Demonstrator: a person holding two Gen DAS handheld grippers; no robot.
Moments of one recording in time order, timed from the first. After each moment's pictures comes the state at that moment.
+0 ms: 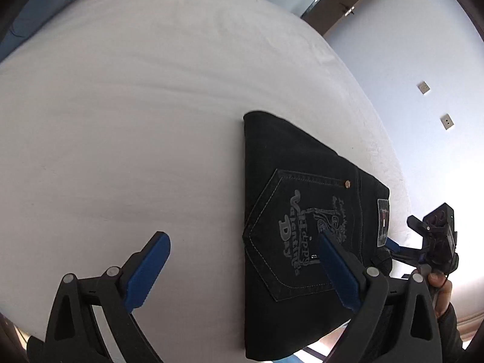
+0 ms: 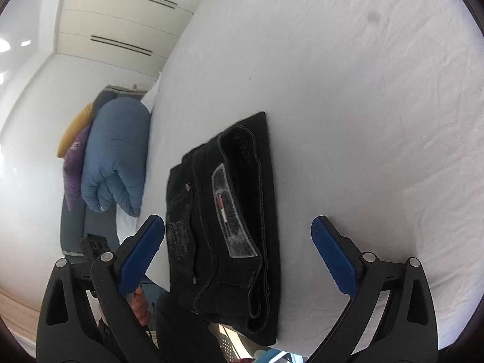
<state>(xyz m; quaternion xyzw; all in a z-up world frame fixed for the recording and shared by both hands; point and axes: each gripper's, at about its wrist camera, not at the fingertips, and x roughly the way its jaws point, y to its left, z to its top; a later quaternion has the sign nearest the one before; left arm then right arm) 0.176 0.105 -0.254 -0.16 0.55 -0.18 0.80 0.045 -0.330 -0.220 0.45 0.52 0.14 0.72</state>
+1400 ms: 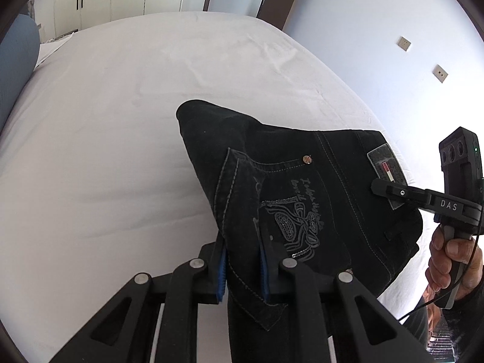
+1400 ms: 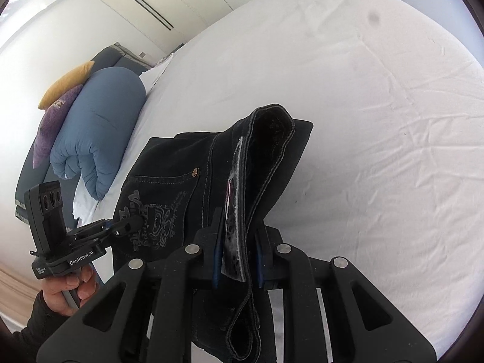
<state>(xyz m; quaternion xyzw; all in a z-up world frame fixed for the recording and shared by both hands) 0.222 -0.031 -0.203 -0.01 0.50 -0.20 0.84 0.212 -0.308 -0.172 0.28 0.50 0.16 0.80</state>
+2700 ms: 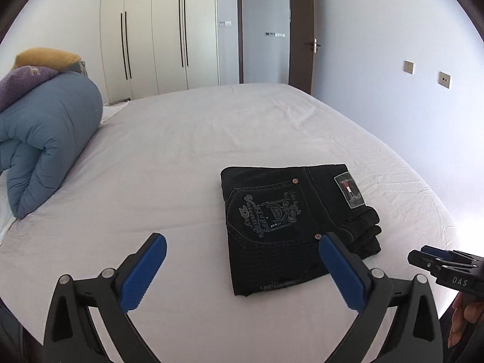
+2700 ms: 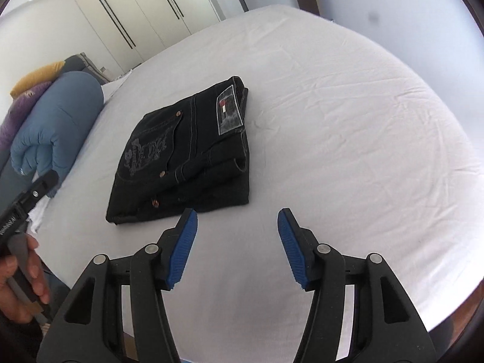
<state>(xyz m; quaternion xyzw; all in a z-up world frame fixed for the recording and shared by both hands) 0.069 -0.010 -0.141 0.04 0.31 -0.08 0.95 0.046 -0.298 -0.174 0.19 0.46 0.01 0.87</state>
